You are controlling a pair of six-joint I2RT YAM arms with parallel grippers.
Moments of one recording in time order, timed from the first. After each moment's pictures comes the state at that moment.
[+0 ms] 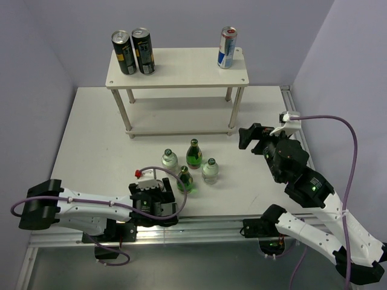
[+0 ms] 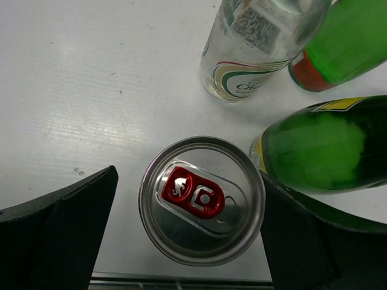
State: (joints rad) left arm -1.50 1.18 0.66 -0.88 -1.05 -1.64; right arm 0.73 0.65 0.97 -0.50 0.59 0.40
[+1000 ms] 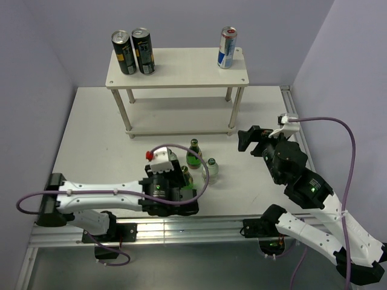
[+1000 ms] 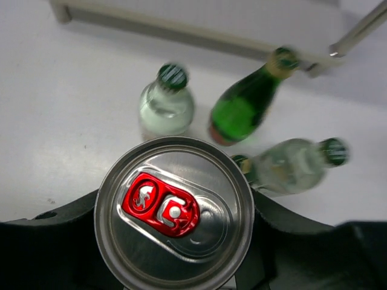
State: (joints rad) left arm -1.51 1.40 1.15 -1.26 -1.18 -1.75; right arm 0.74 0.64 0.94 -0.50 0.58 0.40
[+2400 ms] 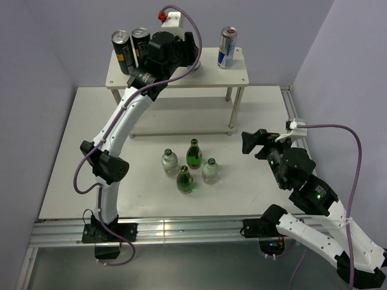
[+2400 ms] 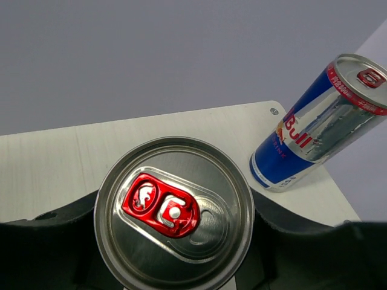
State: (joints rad) left arm -0.60 2.04 2.45 -0.46 -0.21 -0.28; right arm 0.74 0.56 0.91 -0.48 0.58 0.41
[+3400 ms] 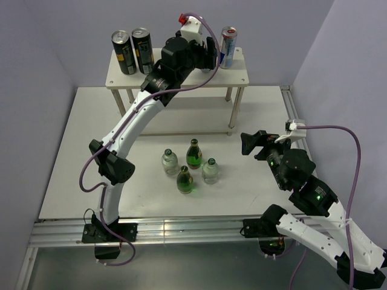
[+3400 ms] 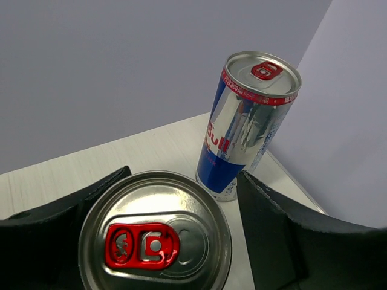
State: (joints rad) left arm -0.69 2.09 2.45 -0.31 -0.16 -0.15; right arm 0.74 0.54 0.89 -0.47 0.56 0.41
